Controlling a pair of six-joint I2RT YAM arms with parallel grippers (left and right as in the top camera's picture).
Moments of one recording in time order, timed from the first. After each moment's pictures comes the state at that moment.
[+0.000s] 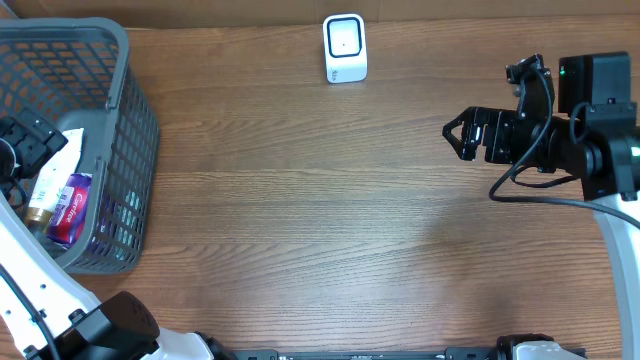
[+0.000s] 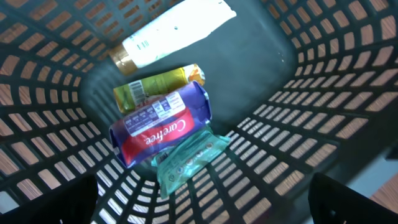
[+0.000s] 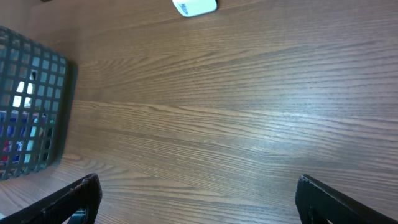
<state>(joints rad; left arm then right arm) 0.68 1.69 2.06 -1.50 0.03 -0.23 0.07 1.37 1.57 -1.18 -0.41 0.18</state>
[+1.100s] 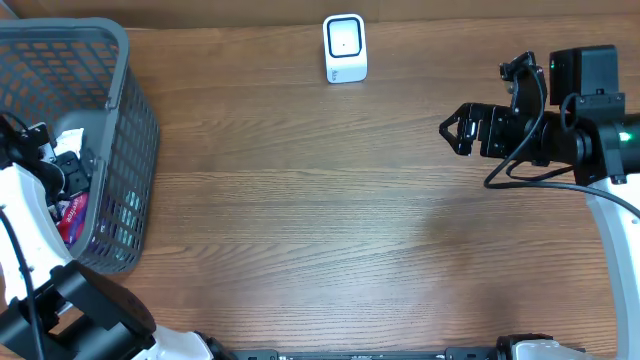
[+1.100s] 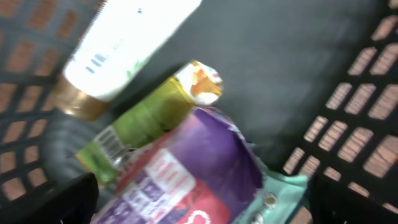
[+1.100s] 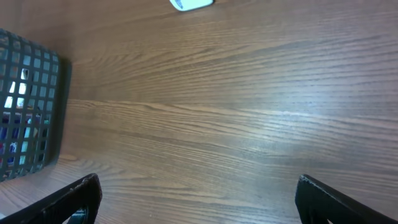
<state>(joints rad) 0.69 1.71 1.50 -1.00 0.02 0.16 0.07 1.41 1.57 -1.17 -0.41 0.18</state>
